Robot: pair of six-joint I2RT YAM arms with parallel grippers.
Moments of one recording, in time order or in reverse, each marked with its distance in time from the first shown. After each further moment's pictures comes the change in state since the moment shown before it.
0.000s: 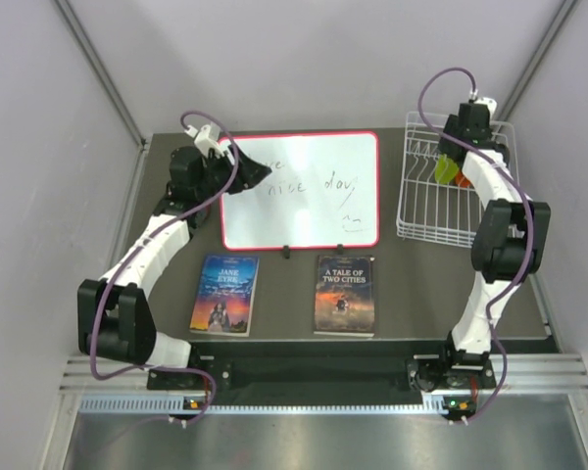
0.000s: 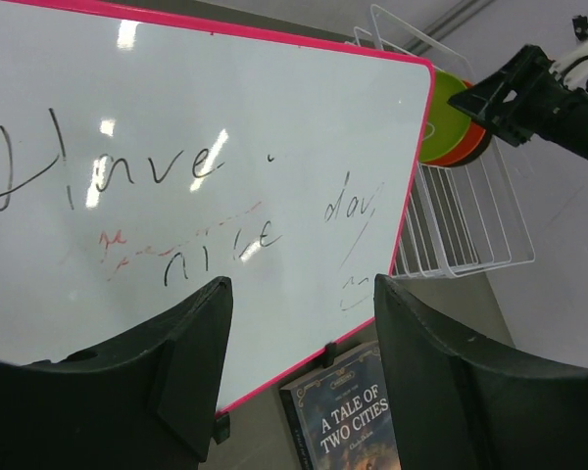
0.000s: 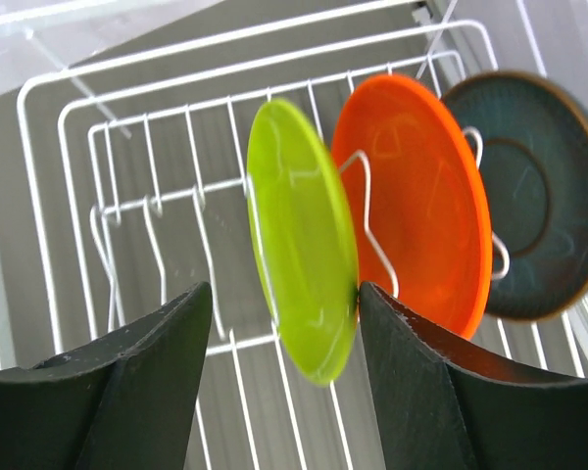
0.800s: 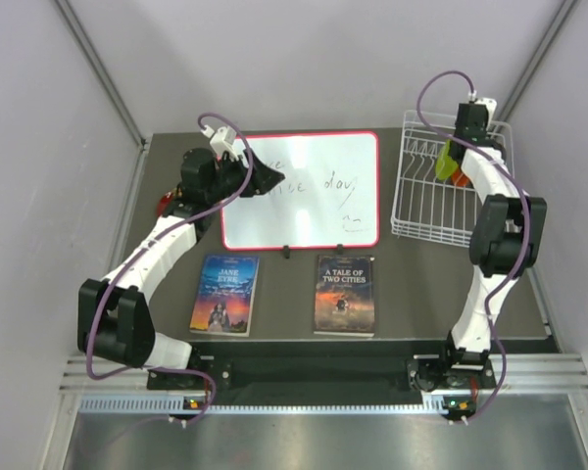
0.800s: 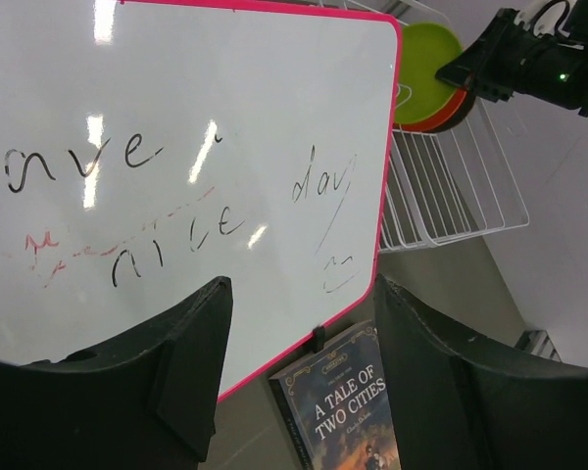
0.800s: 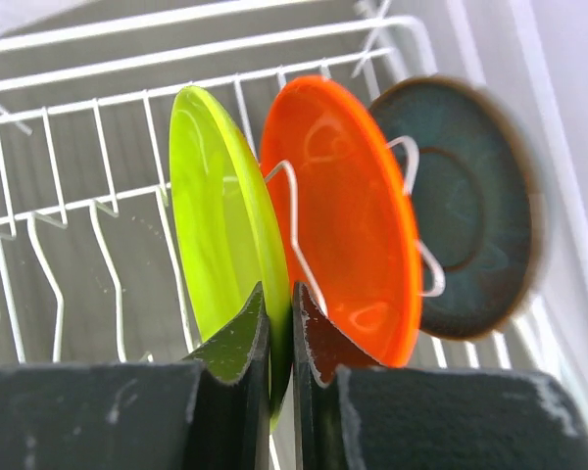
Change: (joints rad) left arm -0.083 -0.011 0.000 -0.002 0.010 0.052; right arm -0.014 0.089 0.073 -0.029 0.076 -0.063
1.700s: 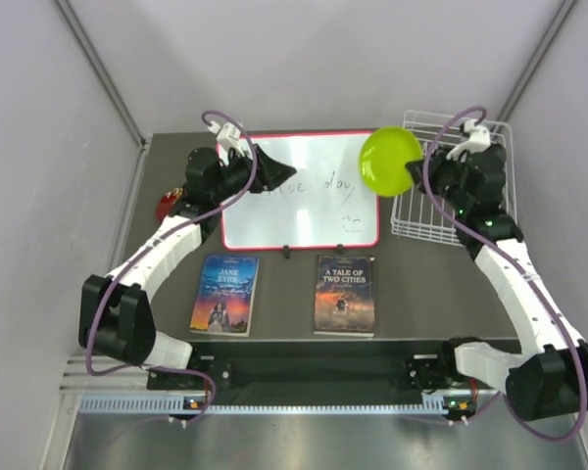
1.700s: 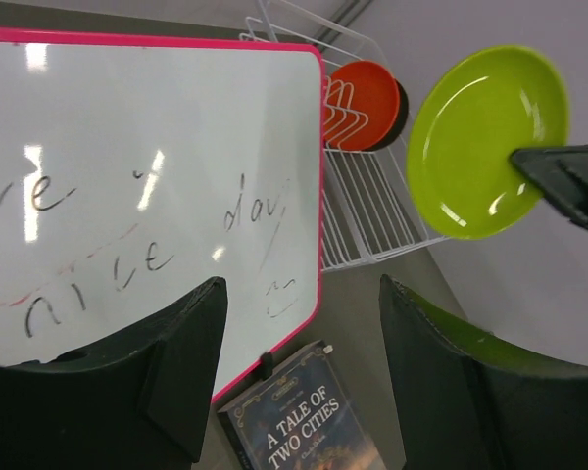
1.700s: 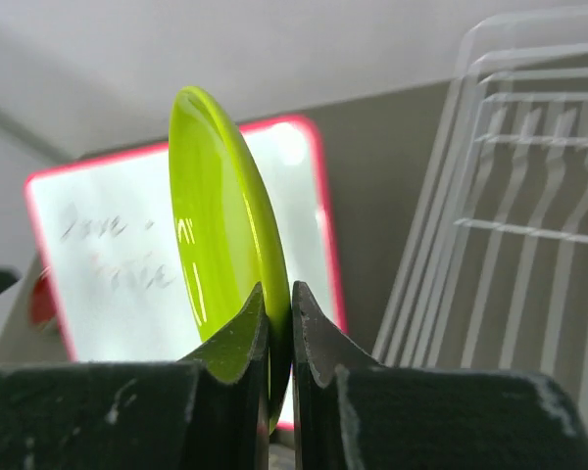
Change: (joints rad) left arm -0.032 0.009 0.000 0.111 0.026 -0.087; right arm 0.215 -0.939 -0.652 0.203 -0.442 0.247
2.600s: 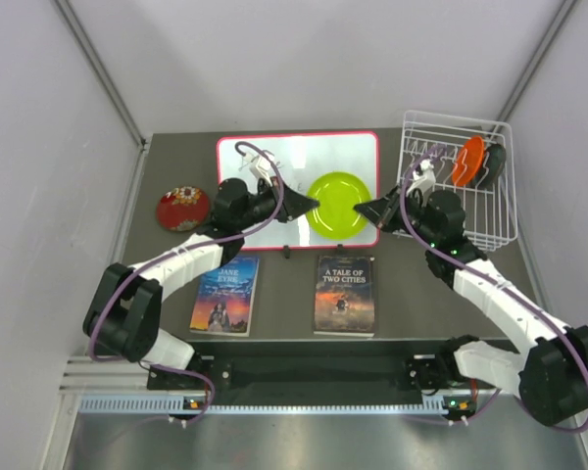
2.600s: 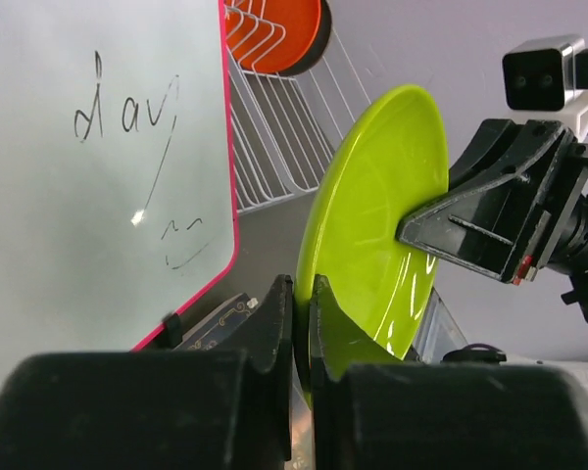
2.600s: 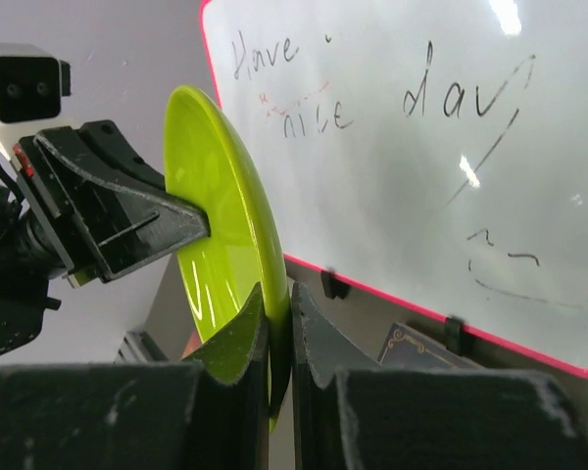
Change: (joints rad) left arm -0.193 0.050 -0.211 0.315 0.026 -0.142; right arm 0.232 -0.031 -0.377 0.335 -0.268 0.352
